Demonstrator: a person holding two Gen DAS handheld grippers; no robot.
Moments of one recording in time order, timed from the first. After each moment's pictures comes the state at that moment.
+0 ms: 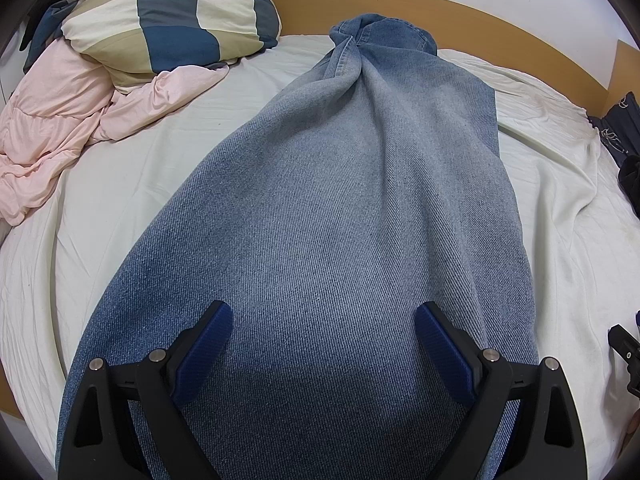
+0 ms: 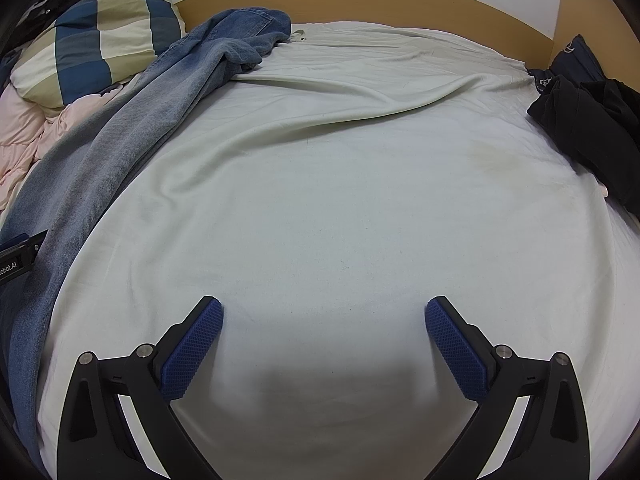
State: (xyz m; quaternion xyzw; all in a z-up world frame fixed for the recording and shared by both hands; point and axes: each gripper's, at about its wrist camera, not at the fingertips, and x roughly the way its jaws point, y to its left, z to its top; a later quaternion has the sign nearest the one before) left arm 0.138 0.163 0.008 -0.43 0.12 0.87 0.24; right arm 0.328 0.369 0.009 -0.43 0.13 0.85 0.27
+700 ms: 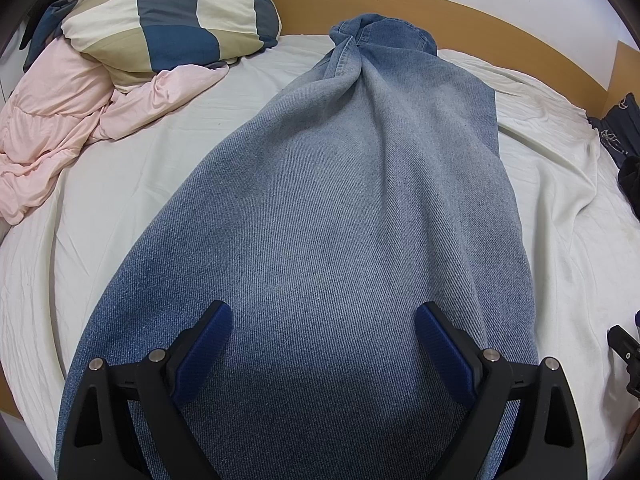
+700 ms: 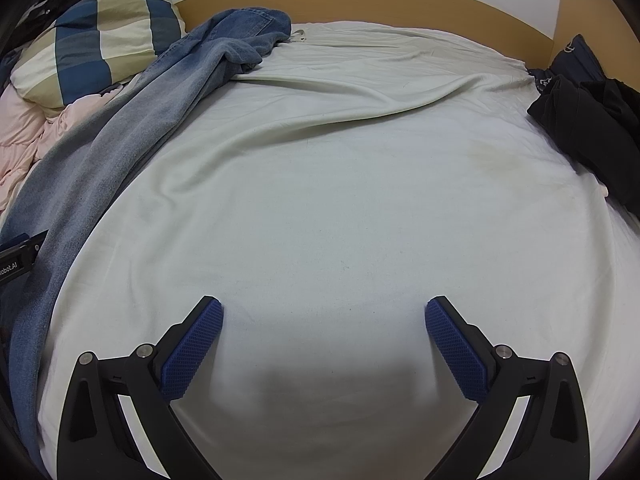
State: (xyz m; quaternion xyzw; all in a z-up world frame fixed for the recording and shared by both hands) left arm 0.142 0.168 0.007 -0.43 0.12 0.86 0.24; right arm 0.328 0.368 0.008 -0.43 0.14 0.85 0.28
